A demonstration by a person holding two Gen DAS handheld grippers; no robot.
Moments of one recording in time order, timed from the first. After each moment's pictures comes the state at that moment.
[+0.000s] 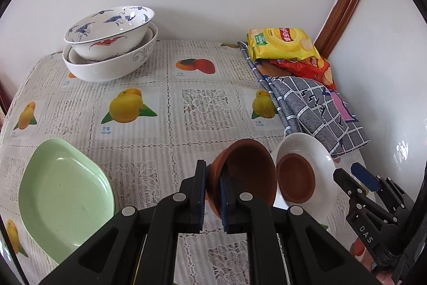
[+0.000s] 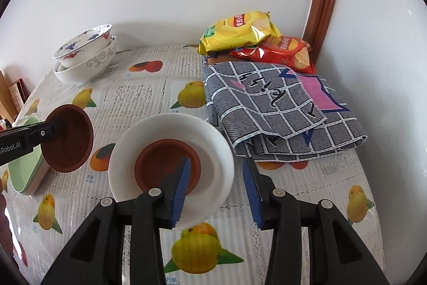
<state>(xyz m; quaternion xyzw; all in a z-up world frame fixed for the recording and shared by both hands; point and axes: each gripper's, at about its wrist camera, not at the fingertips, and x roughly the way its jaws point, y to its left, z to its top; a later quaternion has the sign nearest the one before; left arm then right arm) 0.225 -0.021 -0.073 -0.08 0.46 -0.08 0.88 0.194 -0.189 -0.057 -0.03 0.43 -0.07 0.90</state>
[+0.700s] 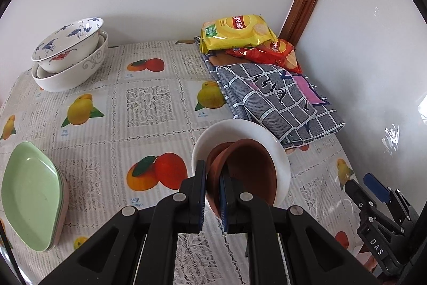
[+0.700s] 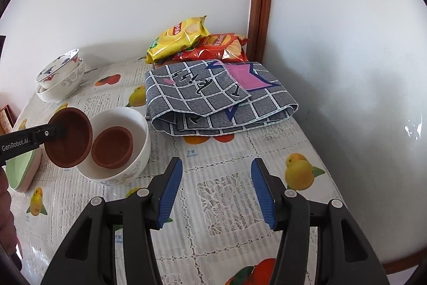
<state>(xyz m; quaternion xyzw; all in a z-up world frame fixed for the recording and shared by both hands) 0.208 -0.099 -0.070 -0.06 0.46 -0.13 0.88 0.126 -0.268 -0.041 0.02 0.42 -0.13 0.90</state>
